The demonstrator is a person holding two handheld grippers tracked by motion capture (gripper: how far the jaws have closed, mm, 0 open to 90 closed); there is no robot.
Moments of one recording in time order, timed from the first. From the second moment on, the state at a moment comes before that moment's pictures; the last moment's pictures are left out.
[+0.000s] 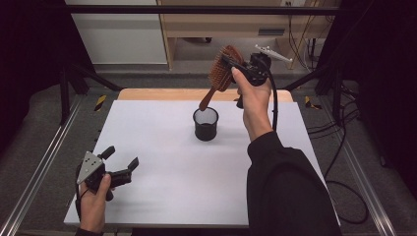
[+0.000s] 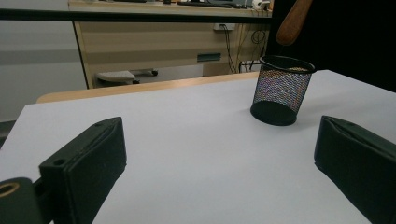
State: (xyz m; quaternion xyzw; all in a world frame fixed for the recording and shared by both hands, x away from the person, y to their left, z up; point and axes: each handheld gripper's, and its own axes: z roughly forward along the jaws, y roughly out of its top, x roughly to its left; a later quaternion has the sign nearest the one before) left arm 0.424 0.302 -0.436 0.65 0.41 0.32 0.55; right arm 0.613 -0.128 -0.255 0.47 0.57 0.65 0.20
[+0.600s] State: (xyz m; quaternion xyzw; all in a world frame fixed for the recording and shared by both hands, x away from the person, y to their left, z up) left arm 0.424 0.301 -0.436 0.65 0.41 0.32 0.55; right arm 0.616 -0.131 -0.258 0.47 0.57 0.64 0.21
